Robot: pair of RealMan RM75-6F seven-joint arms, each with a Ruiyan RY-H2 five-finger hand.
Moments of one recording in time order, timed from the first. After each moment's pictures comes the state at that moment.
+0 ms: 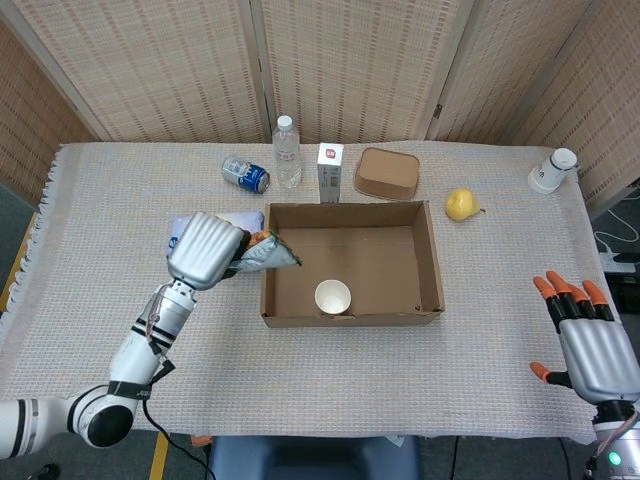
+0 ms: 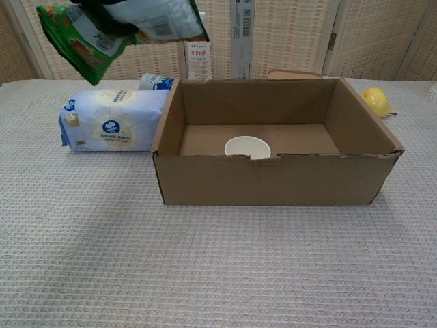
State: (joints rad) left arm -0.94 -1.22 -0.32 -1.96 0.90 1.16 0.80; right arm 0.13 -0.71 0.03 -2.36 -1.28 1.43 -0.50
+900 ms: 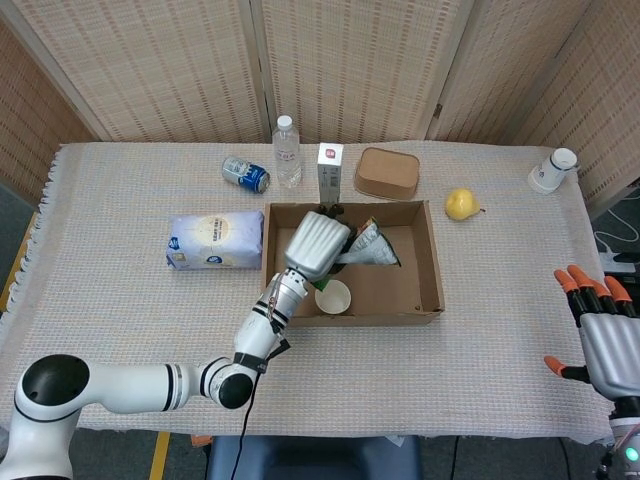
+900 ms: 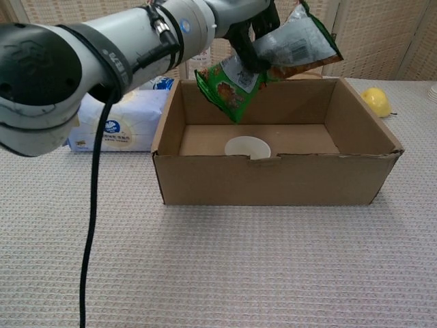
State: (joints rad) left arm -1.24 -1.70 -0.43 -1.48 0.79 1.06 0.74; right arm 0.13 -0.66 0.05 -2.35 -1.23 1.43 -0.43
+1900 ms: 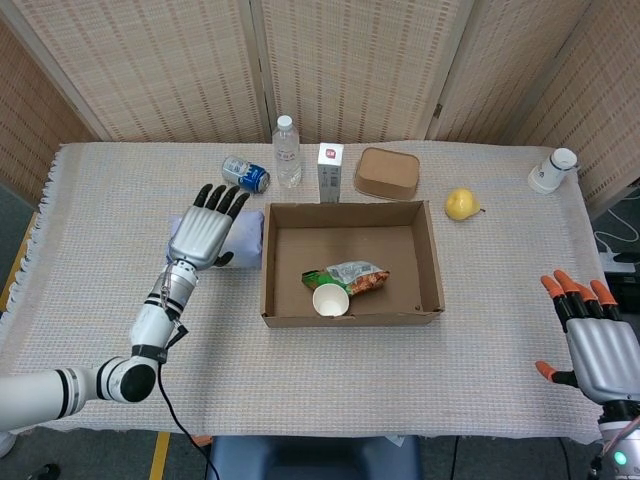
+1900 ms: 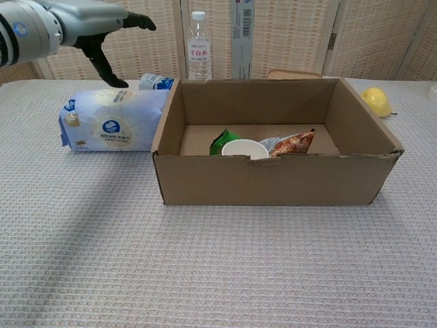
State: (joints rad) left arm -1.00 -1.31 -0.24 -1.64 0.71 1.02 0.70; right arm 0.13 -0.70 0.03 -2.36 -1.26 1.43 -0.50
